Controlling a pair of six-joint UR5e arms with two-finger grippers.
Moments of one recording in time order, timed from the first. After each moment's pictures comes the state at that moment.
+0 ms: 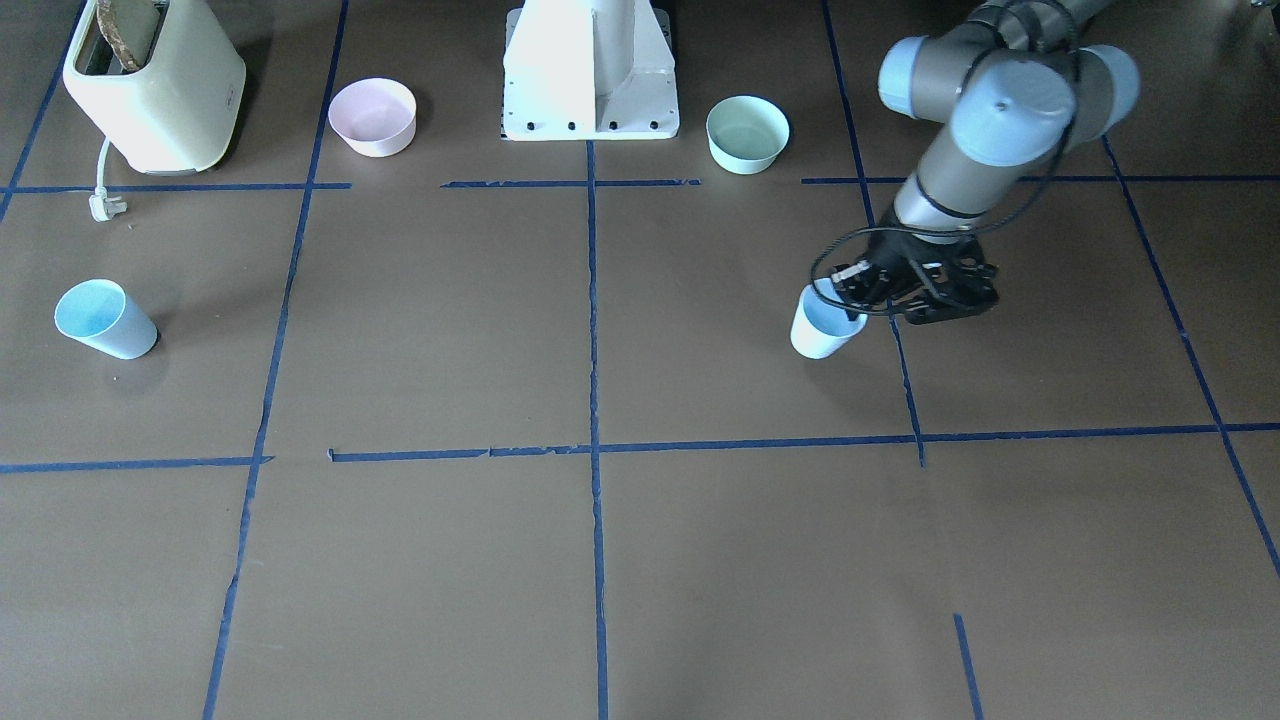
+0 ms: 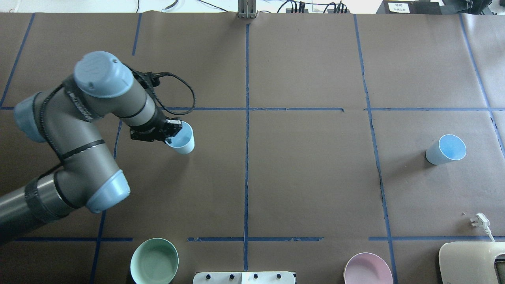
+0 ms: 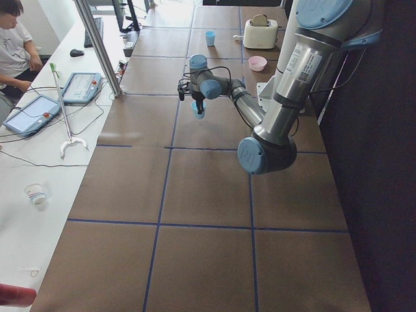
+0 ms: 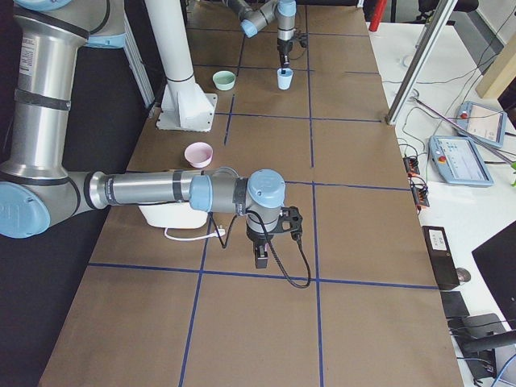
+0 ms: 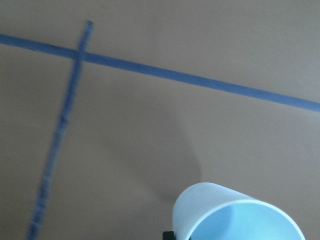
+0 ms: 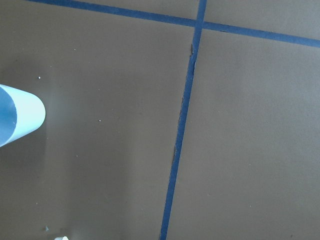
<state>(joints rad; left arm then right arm) -0.65 -2.11 -1.78 -1.59 -2.01 -1.35 1.52 -1.78 1.88 -1.69 2.33 -0.14</state>
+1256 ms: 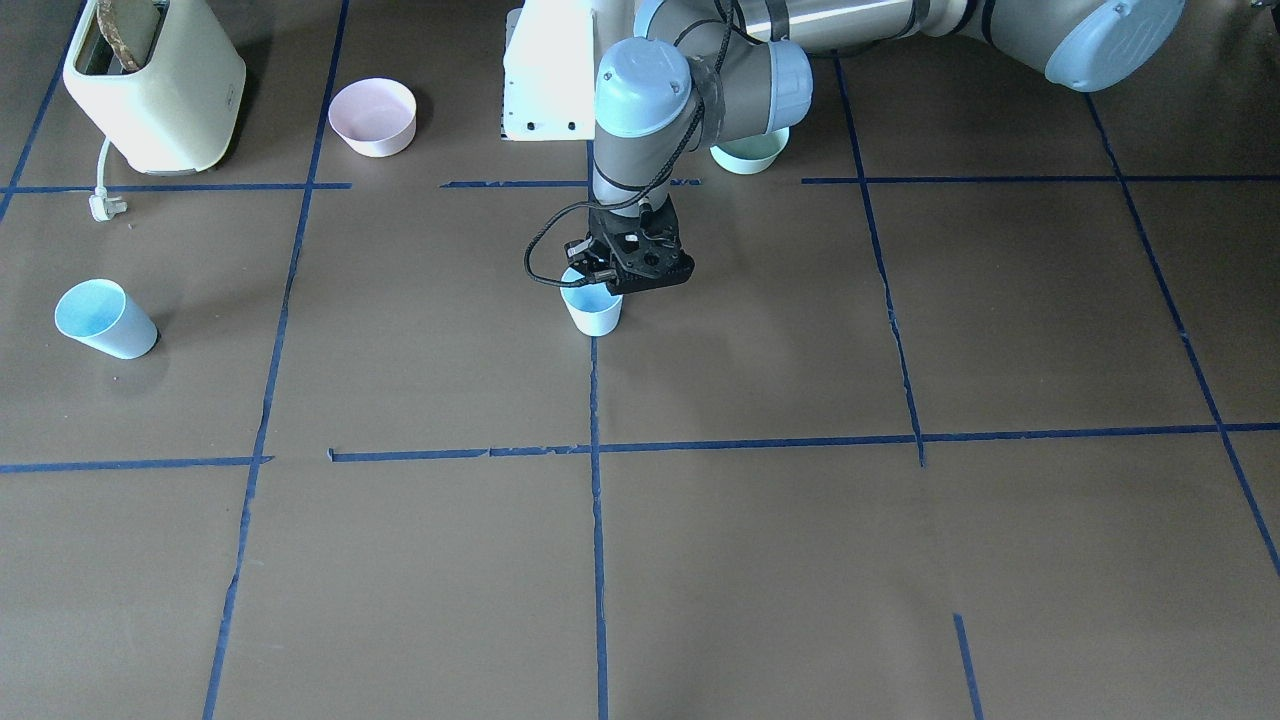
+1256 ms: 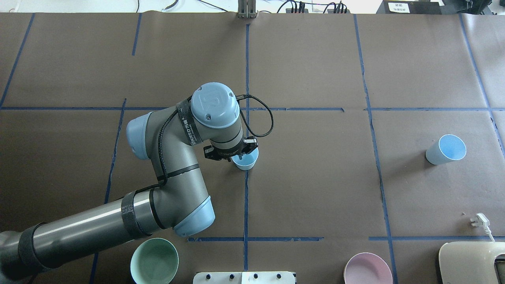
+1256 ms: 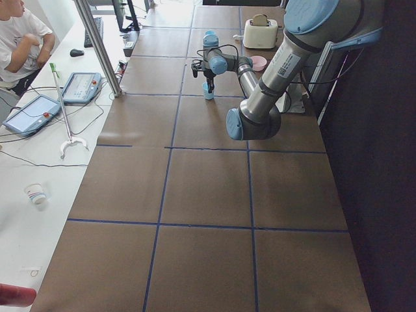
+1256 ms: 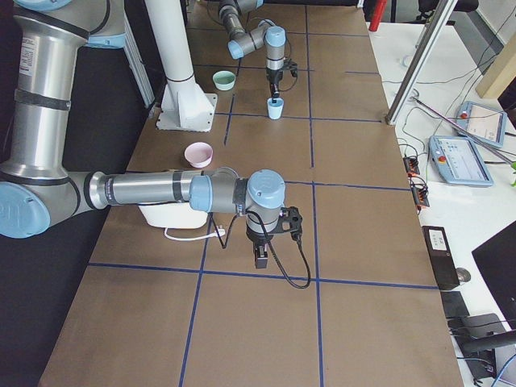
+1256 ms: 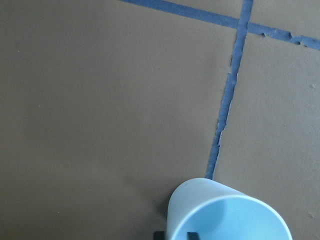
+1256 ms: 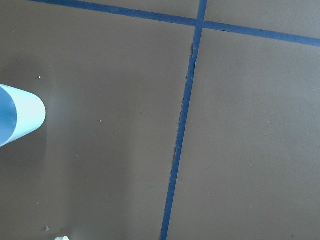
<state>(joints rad) -0.49 -2.38 -1.56 -1.58 -1.90 -1.45 1.52 -1.78 1.87 -1.69 2.33 -0.14</state>
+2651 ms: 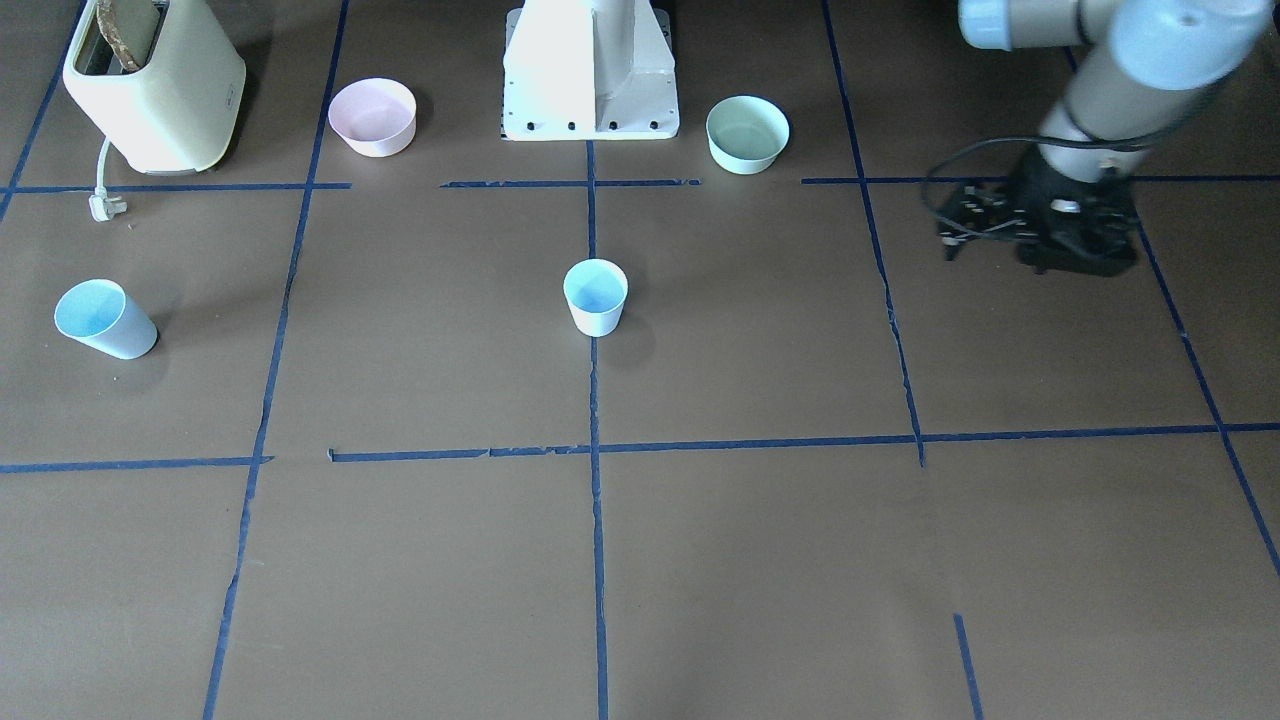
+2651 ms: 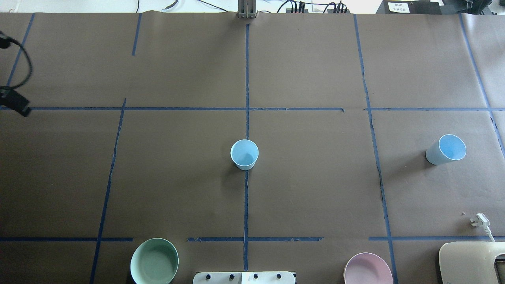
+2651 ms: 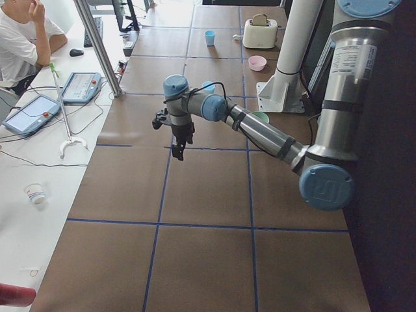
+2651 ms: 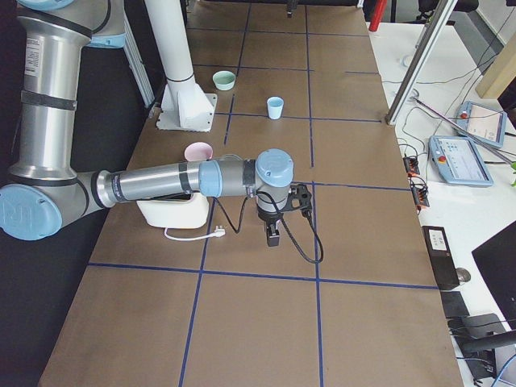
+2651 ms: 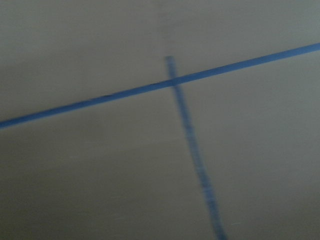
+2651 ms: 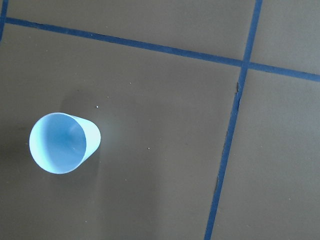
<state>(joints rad) -1.31 -1.63 -1.93 -1.34 -2.26 -0.01 1.48 -1.72 1.93 -1.69 2.40 -0.07</state>
